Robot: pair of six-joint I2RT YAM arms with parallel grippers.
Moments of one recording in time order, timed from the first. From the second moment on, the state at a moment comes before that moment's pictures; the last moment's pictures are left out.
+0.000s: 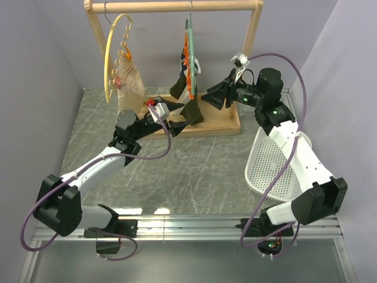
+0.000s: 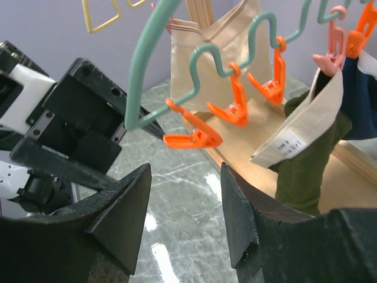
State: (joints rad) left arm -0.49 1.30 0.86 0.67 0.65 0.10; right arm 0.31 1.38 1.41 -0.09 -0.79 0.21
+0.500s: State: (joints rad) left arm -0.55 1.45 0.98 0.76 0.53 0.15; right arm 0.37 1.47 1.48 -0.07 -0.81 0.23
